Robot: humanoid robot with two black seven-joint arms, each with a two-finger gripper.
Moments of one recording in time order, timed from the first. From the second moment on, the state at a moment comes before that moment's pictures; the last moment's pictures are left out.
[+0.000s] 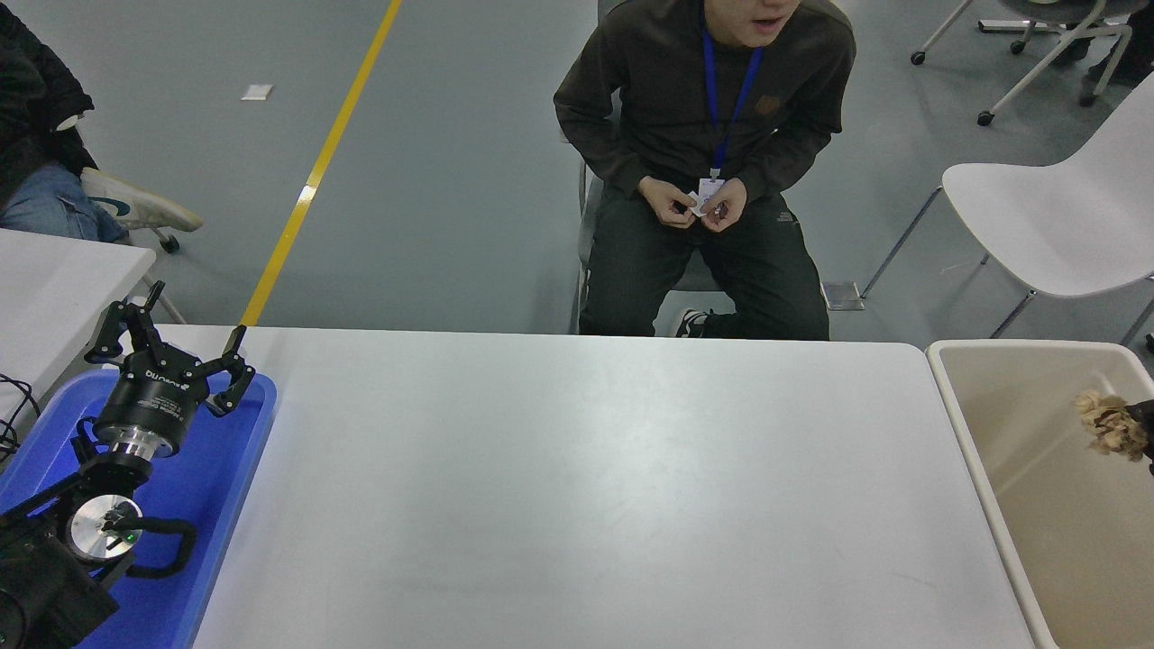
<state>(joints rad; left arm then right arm) -0.56 0.46 -0.57 -0.39 -0.24 -0.70 -0.60 0.64 -0.42 0.09 -0.09 -0.27 0.16 0.34</state>
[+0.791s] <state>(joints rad) -0.56 0.46 -0.57 -0.39 -0.24 -0.70 -0.60 0.62 -0.35 0.02 -0.10 -0.27 -0.02 0.26</state>
